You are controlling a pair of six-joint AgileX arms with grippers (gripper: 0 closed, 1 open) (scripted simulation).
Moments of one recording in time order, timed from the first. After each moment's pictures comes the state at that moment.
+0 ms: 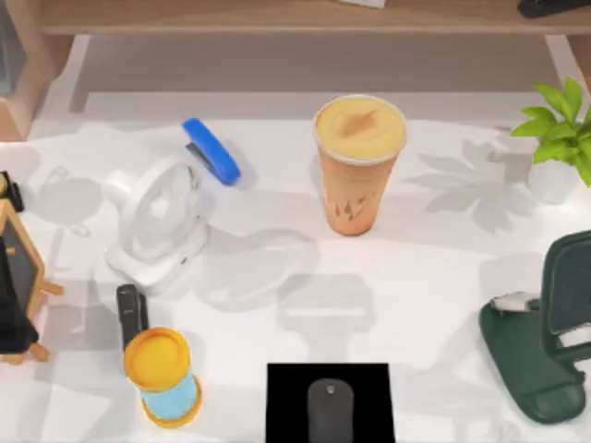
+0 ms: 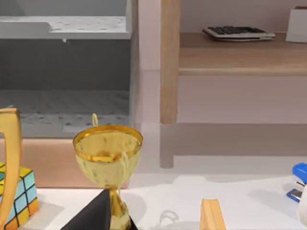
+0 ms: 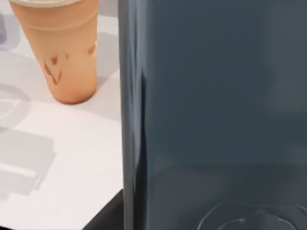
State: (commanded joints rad) left arm 0.00 0.00 0.00 0.00 0.00 0.00; right arm 0.82 0.38 0.50 -0.66 0.53 0.26
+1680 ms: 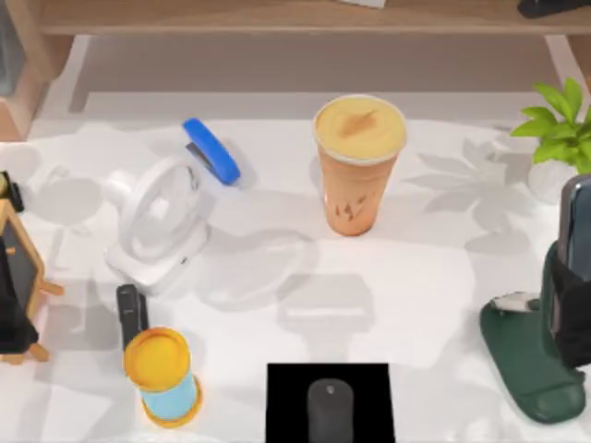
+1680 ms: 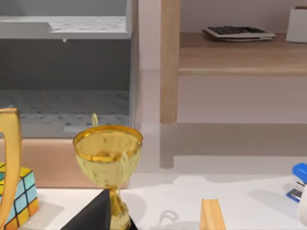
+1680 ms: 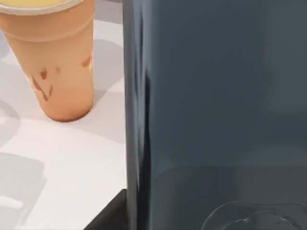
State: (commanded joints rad) left arm 0.00 0.00 0.00 0.00 0.00 0.00; right arm 0.61 0.57 0.41 -0.34 0.35 0.15
